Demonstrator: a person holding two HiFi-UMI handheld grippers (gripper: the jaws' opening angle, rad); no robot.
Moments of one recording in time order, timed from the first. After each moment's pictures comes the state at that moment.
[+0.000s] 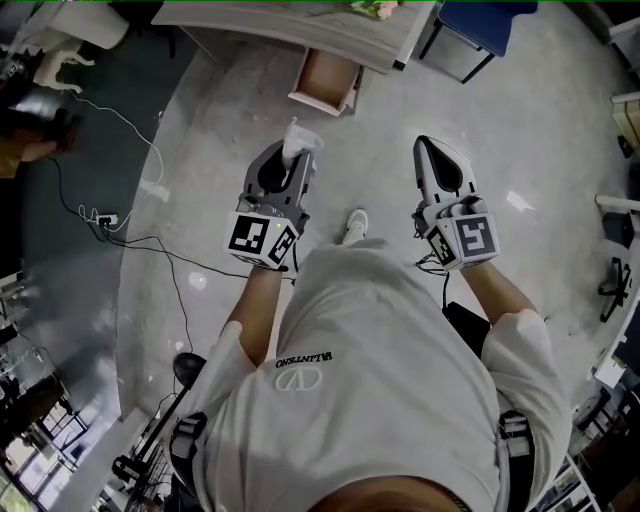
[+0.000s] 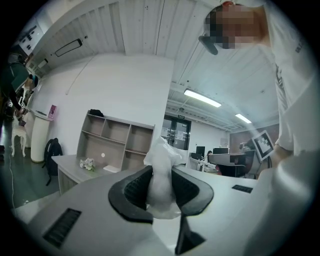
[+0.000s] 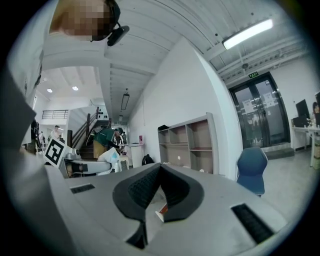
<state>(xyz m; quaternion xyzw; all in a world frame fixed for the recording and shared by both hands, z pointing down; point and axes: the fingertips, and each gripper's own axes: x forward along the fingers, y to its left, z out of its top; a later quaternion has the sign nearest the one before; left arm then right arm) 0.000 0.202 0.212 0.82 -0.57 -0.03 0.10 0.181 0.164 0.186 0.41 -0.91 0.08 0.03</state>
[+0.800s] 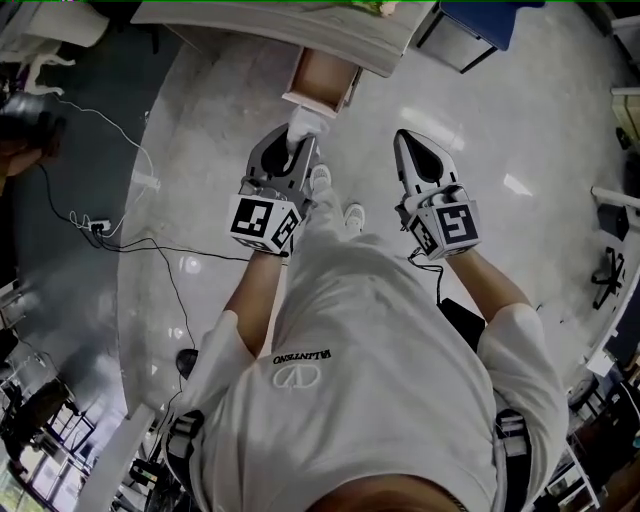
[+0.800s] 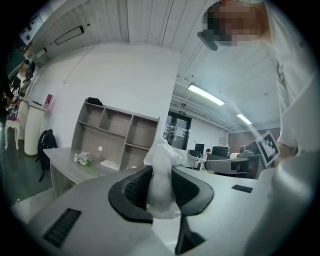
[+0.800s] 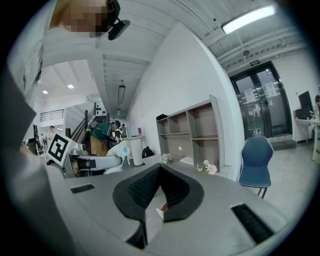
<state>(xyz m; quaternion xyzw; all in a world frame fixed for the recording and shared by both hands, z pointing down) -0.030 0.105 0.251 0.83 -0.55 -0.02 0.13 0.115 0.089 0.241 0.40 -0.91 0.12 0.07</state>
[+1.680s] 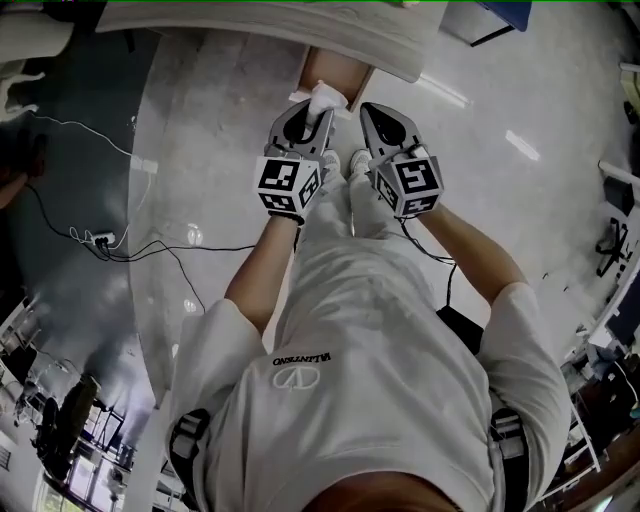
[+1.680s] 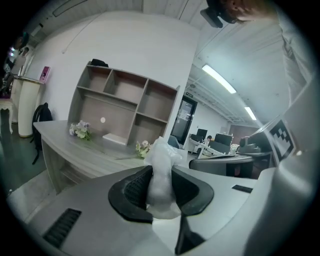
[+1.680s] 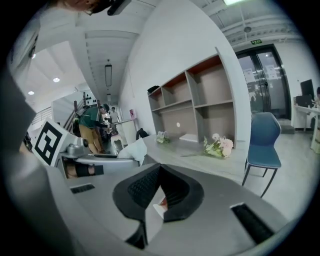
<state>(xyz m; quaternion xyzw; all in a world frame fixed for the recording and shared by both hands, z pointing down) -0.069 -0.046 0.404 0.82 -0.51 0.05 0.23 0.000 -0.049 0.388 0.41 -0.88 0.19 0.15</state>
